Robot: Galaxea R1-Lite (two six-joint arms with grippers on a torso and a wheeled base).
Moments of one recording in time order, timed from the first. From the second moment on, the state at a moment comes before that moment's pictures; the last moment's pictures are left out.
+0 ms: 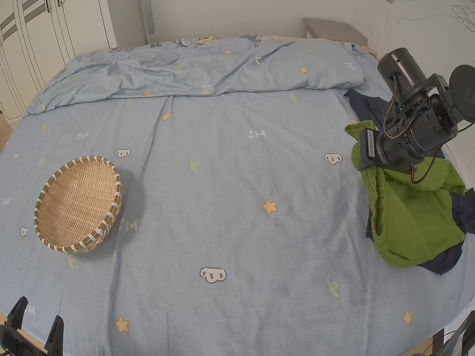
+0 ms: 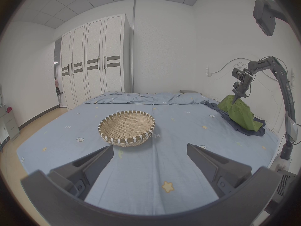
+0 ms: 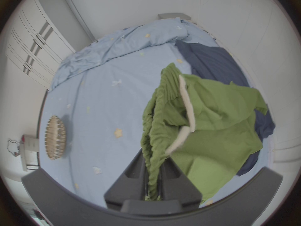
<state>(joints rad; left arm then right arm) 0.00 0.02 -0.02 0.00 -0.02 -0.01 0.48 1.81 -1.74 0.82 -0.21 0.47</state>
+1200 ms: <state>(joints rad) 0.00 0.02 -0.02 0.00 -0.02 0.00 0.97 2.17 -2.00 0.65 -0.20 0.62</state>
